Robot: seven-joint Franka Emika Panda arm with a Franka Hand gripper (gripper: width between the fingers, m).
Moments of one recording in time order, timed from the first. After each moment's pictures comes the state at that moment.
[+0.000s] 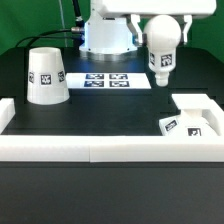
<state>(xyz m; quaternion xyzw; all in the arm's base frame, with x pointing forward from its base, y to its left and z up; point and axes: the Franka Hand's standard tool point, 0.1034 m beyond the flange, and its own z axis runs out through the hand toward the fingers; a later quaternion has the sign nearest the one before) 0.531 0.066 0.127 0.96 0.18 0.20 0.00</state>
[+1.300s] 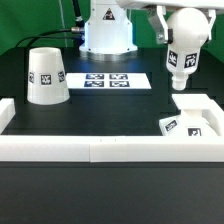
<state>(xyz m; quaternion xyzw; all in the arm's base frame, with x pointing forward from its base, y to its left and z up) 0.604 0.077 0.153 0.94 0.27 0.19 0.01</state>
